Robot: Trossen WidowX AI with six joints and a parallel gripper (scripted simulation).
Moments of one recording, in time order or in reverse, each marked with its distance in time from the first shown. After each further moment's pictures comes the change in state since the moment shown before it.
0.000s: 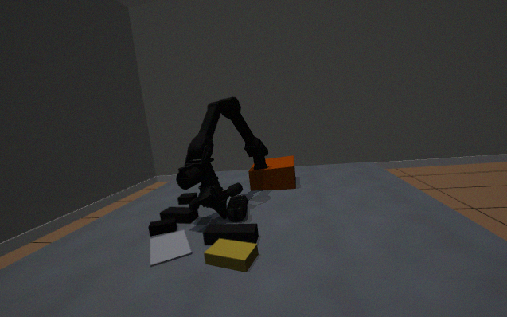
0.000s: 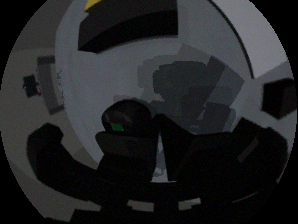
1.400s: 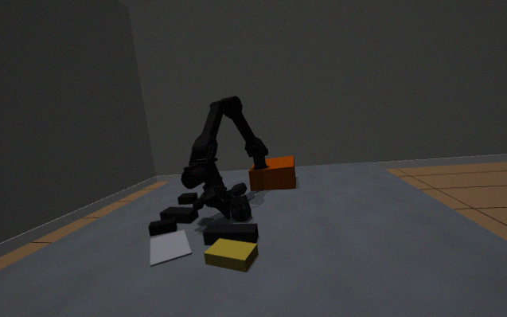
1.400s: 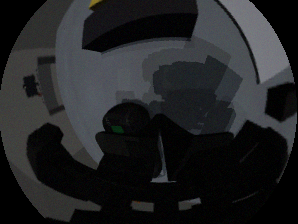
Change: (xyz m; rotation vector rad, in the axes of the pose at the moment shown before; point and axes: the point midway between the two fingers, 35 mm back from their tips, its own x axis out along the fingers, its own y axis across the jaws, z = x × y) arm 0.004 0.015 0.003 0.000 -0.004 0.001
